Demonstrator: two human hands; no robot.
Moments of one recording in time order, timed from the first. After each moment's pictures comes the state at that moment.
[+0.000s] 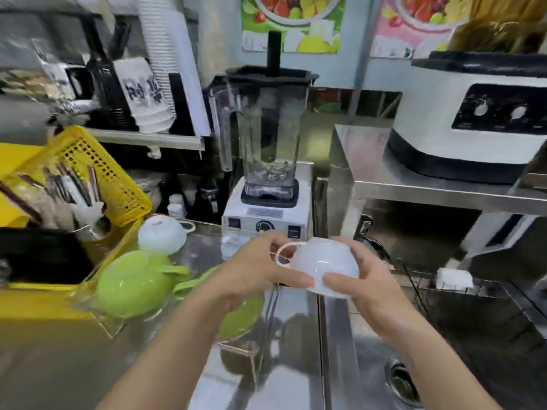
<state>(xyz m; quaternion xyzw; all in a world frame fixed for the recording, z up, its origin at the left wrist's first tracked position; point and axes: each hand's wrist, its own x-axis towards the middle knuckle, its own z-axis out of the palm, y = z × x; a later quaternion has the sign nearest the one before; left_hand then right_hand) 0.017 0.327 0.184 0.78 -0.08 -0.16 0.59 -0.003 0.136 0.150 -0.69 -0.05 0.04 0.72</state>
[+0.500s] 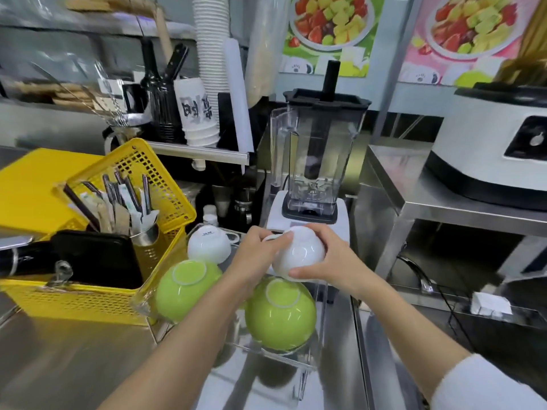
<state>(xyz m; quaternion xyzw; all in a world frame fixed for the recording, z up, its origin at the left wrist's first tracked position) 0.056 0.402 0.162 0.73 0.06 -0.01 0.68 0.059 0.243 0.166 -0.84 -0.14 0.04 0.53</state>
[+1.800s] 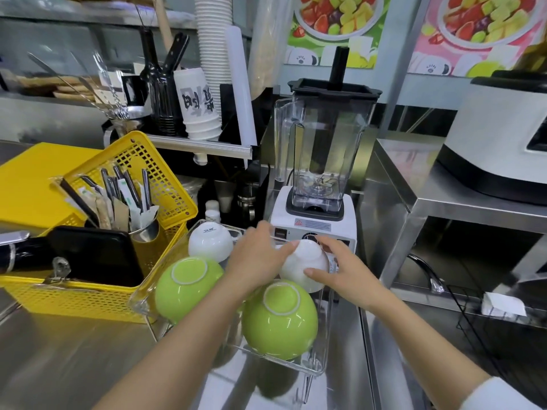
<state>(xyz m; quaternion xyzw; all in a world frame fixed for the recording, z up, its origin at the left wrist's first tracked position) 0.066 0.406 0.160 0.93 0.02 0.03 0.37 0.066 0.229 0.137 -0.90 -0.14 0.02 0.42</state>
